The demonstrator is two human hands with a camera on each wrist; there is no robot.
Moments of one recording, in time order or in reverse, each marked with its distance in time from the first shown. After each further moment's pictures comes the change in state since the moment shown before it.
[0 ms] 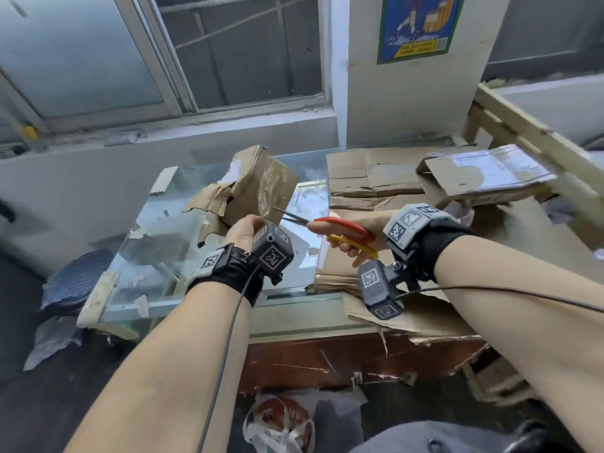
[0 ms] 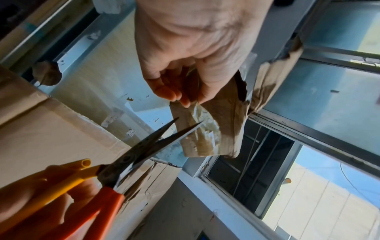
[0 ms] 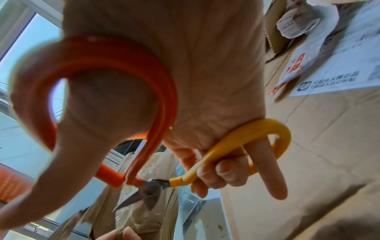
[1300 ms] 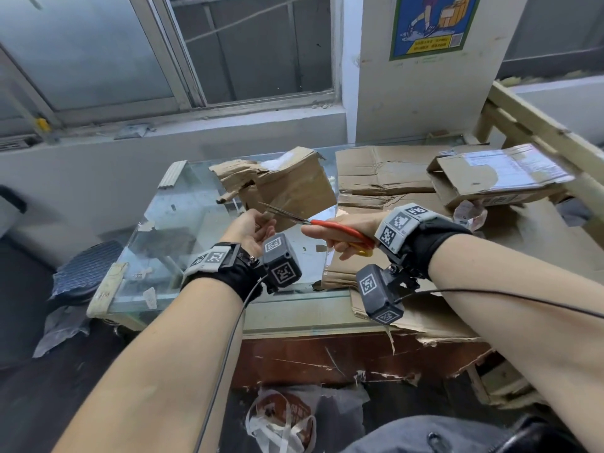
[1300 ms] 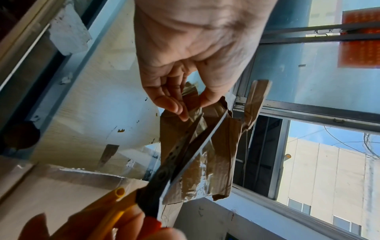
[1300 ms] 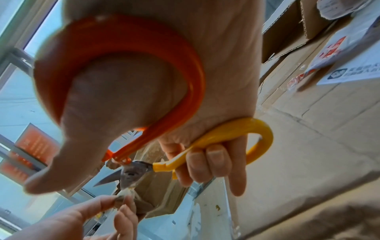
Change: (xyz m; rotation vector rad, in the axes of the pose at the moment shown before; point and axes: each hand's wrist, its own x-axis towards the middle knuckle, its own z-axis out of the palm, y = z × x) left_hand -0.017 0.009 -0.004 -0.028 0.029 0.001; right_hand 0.031 -0.009 0.015 -0.131 -0.053 -0.173
